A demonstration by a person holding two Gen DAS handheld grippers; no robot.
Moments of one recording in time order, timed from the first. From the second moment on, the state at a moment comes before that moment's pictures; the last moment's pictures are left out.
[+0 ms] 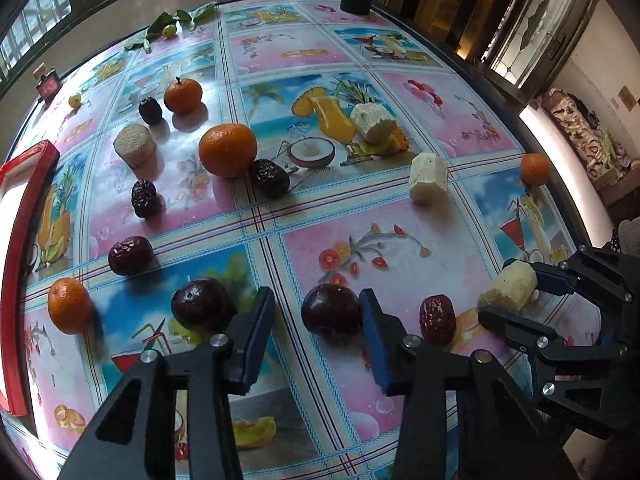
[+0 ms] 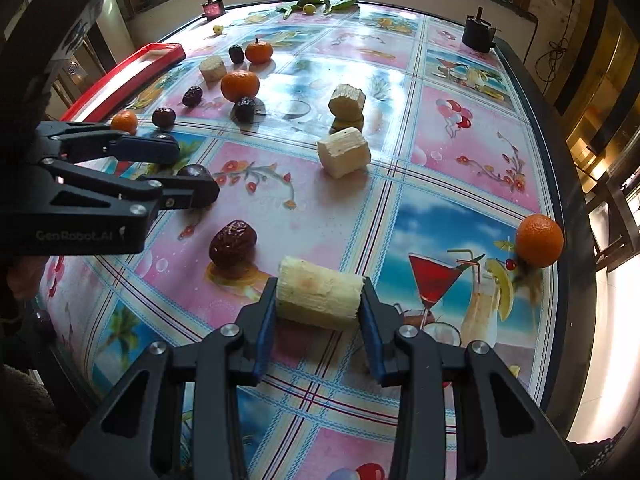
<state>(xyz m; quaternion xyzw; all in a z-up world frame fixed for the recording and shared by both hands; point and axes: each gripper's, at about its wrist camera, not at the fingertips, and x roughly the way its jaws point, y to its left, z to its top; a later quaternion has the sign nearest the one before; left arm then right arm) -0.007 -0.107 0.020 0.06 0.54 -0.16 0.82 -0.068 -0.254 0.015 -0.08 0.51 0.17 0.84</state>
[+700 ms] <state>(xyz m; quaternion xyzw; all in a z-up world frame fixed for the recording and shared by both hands) -0.046 -0.063 0.049 0.01 0.51 -0.16 0.84 -0.085 -0.230 0.041 -0.09 0.50 0.17 0.84</state>
